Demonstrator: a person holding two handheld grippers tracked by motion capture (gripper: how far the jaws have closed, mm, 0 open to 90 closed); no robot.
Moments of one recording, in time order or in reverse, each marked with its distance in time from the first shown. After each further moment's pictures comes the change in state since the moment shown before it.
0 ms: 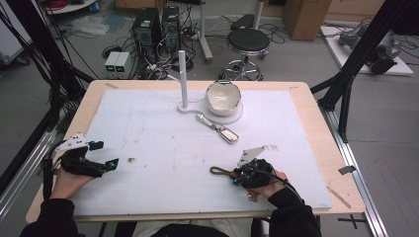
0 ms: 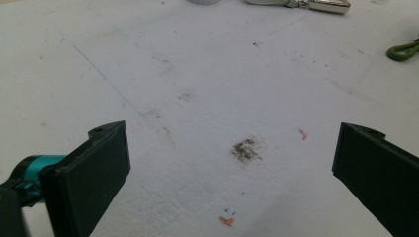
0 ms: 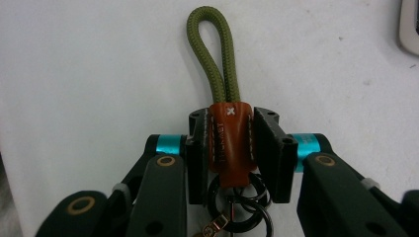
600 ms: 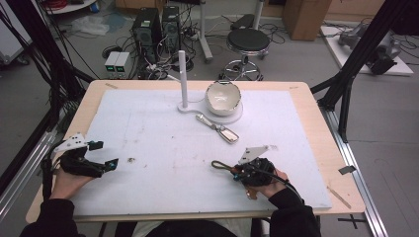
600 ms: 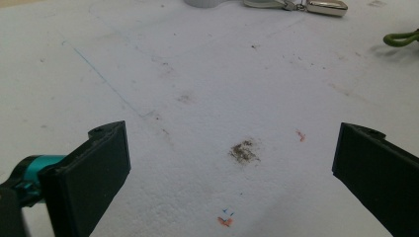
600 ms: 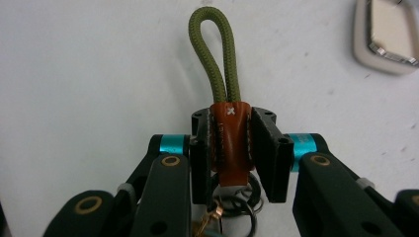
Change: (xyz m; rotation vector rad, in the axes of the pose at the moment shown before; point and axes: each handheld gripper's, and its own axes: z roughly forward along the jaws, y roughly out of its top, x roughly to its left) left arm -0.001 0.000 -0.002 -0.006 -0.002 0.003; right arm 0.003 0.004 -0.009 -0.047 -0.081 0.034
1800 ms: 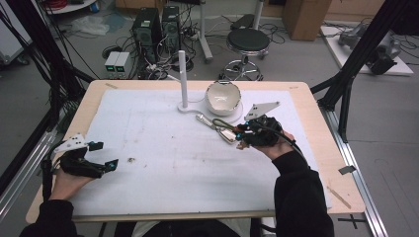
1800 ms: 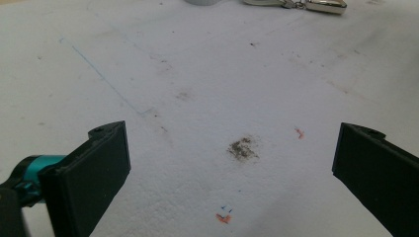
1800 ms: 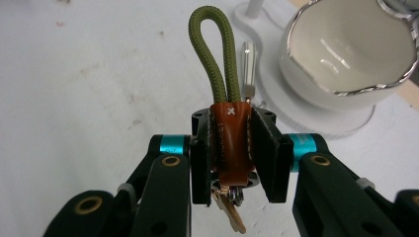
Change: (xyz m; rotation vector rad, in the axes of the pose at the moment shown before) left arm -0.001 -0.001 0.000 0.005 -0.005 0.000; right arm -0.056 0.084 -0.056 -0.116 -0.087 -0.013
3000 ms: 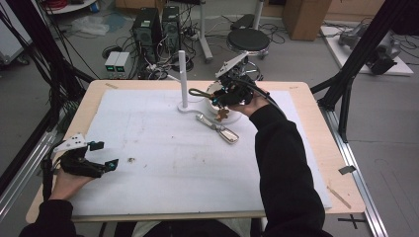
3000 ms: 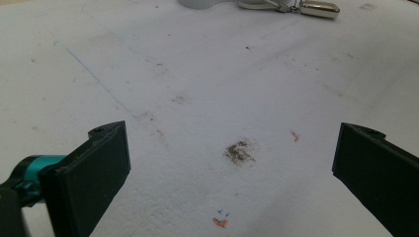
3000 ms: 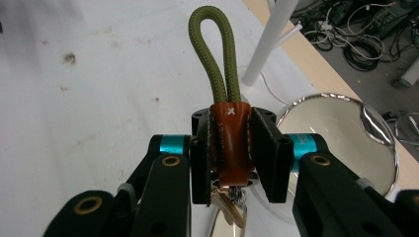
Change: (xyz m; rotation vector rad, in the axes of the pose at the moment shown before) left arm 0.002 0.000 0.000 -0.012 -0.019 -0.004; right arm -0.036 0.117 0.030 0.051 0.089 -0.043
